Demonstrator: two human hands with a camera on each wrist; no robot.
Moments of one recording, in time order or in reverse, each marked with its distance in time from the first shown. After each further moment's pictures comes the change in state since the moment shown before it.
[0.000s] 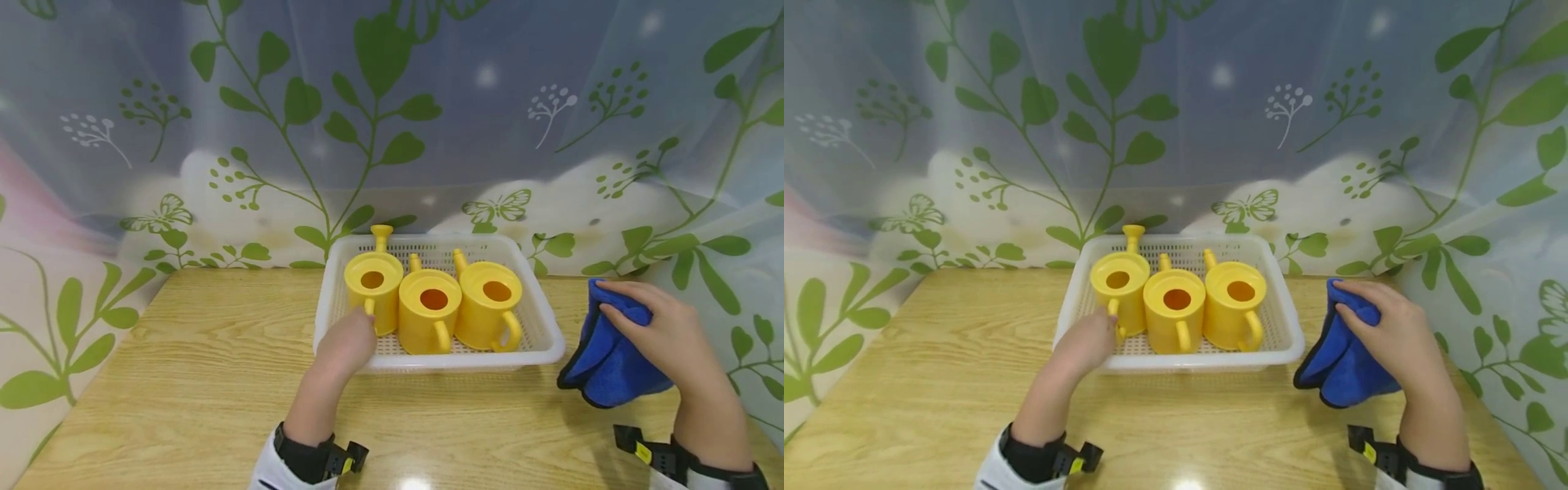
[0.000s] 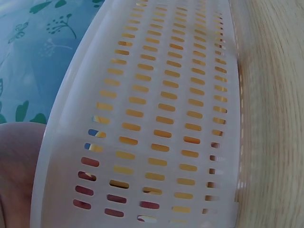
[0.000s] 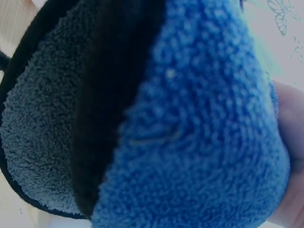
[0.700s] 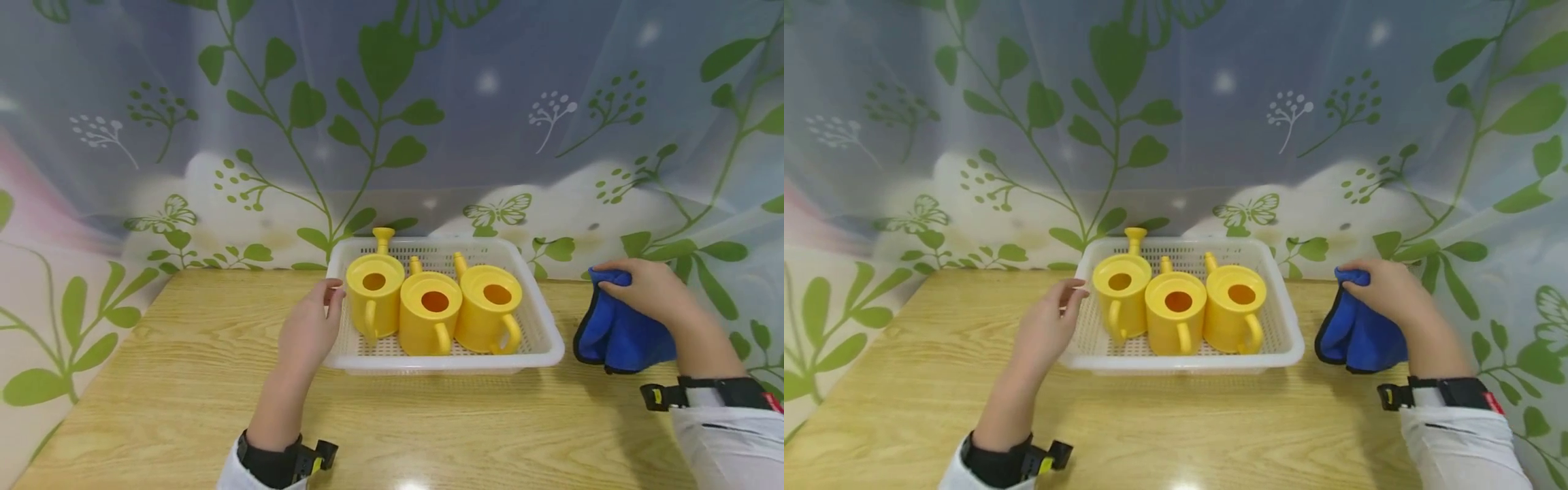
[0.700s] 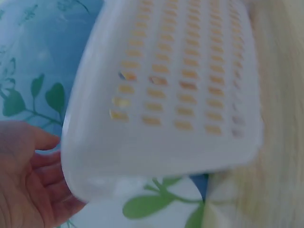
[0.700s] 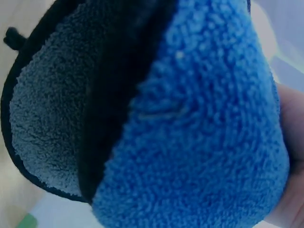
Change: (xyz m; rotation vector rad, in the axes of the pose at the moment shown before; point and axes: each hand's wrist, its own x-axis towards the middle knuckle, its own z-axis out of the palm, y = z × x) left_hand -0.013 -0.028 -0.036 -0.128 0.362 0.092; right_hand 0.071 0.046 0.001 -0.178 -0.362 0.022
